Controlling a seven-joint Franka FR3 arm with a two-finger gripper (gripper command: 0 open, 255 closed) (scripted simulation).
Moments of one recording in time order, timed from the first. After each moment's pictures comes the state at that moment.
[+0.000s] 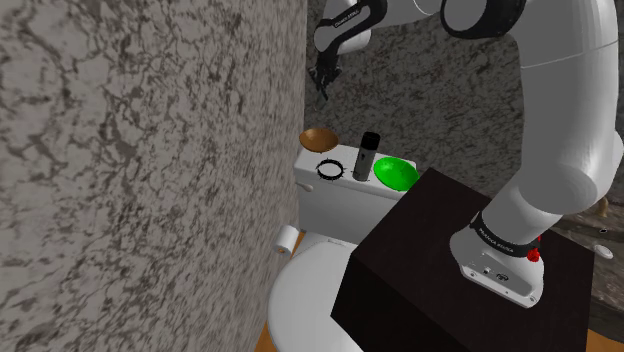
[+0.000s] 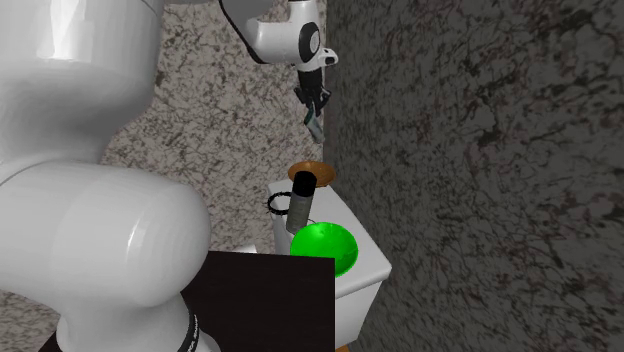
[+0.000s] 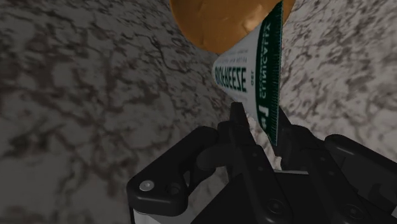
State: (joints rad) arm -0.11 0.62 -0.12 -1.54 0.04 2.42 0.24
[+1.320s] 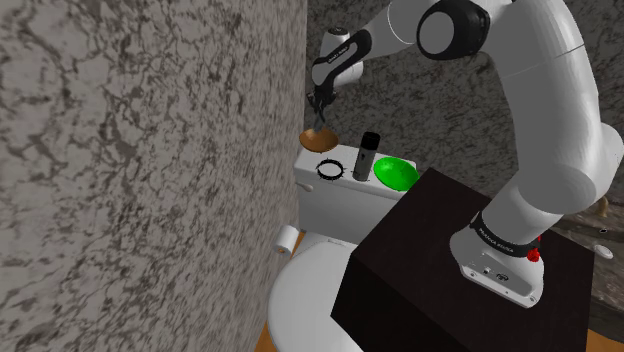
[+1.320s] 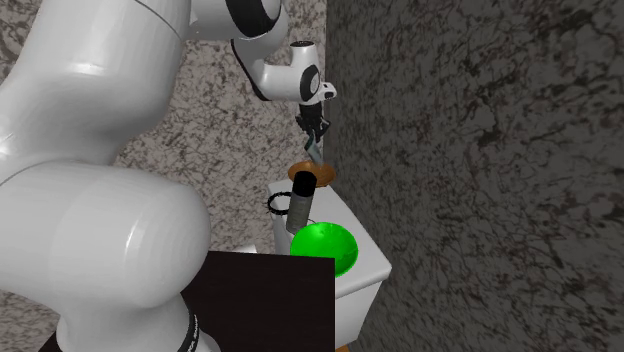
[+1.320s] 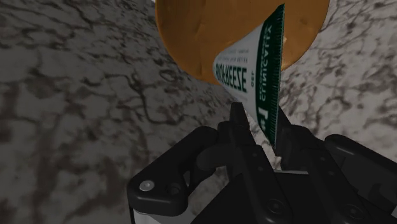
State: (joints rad) arm -0.12 0.79 -0.11 -1.53 0.05 2.58 0.24
